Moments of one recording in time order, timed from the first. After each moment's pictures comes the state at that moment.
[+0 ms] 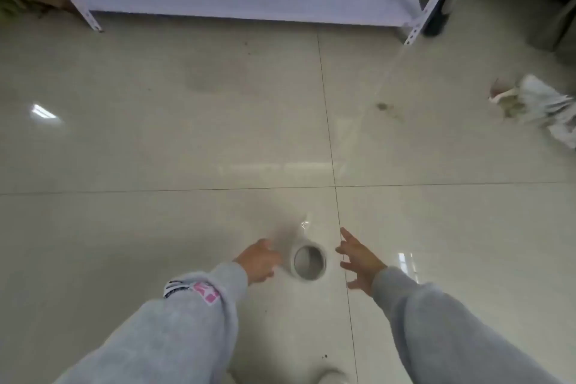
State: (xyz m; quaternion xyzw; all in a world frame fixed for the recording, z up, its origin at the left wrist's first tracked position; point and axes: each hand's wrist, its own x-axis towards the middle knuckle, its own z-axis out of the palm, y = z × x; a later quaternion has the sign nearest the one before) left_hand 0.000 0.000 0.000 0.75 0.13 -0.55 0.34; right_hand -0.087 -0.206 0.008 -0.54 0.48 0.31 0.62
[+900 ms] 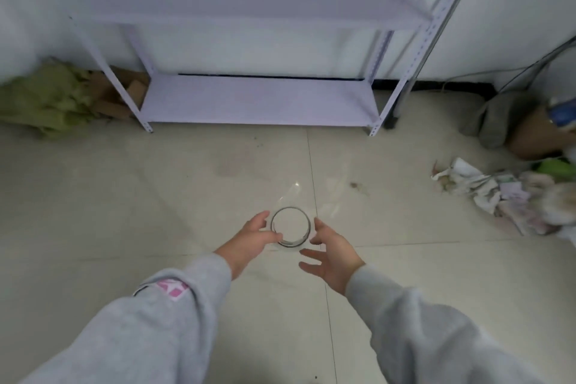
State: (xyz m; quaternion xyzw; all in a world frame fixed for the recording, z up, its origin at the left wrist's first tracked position) left_hand 0.100 0.011 0.397 0.69 0.08 -0.45 0.56; right_hand 0.020 -0.150 0.399 -0.48 0.43 0.16 0.75
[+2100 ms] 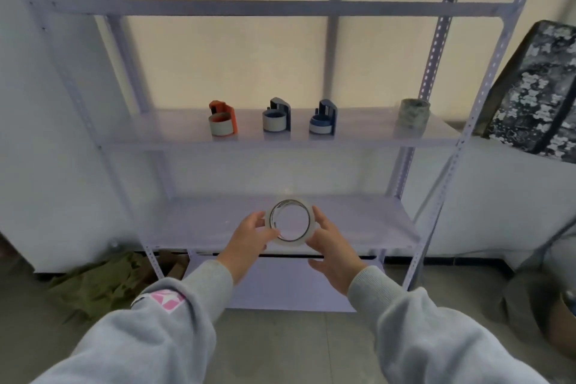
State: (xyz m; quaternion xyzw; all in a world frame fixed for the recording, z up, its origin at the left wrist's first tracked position) left_hand 0.384 -0.065 0.852 0.76 -0.04 -0.17 0.63; right_hand 0.326 -0.229 0.839 -0.63 0.14 0.05 0.76
